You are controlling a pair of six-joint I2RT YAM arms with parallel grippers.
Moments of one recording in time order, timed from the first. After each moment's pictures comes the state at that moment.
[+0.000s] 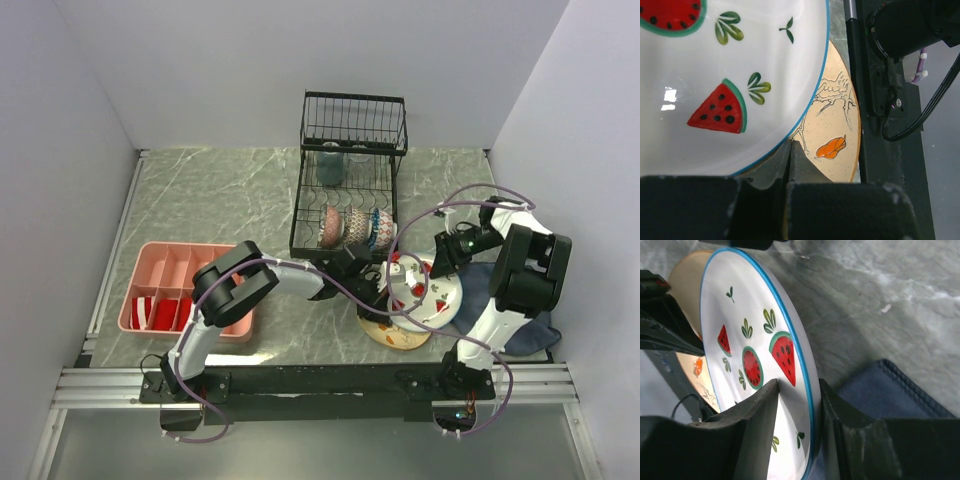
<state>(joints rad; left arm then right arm) -1.01 2.13 1.22 0.29 0.79 -0.11 -0.31 1.80 1.17 -1.12 -0.69 -0.92</state>
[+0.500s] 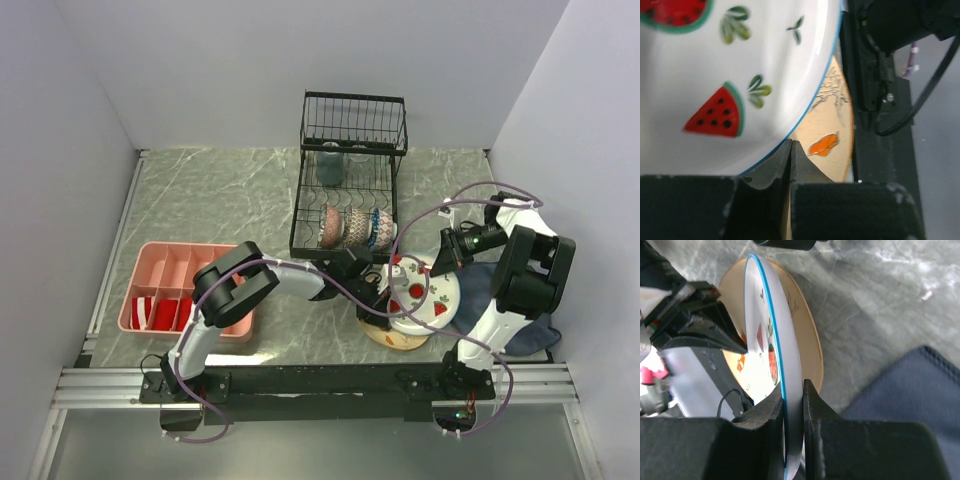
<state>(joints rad) -1.01 2.13 1.22 0.26 0.83 -0.11 -0.34 1.80 1.23 -1.28 -0.77 -0.89</state>
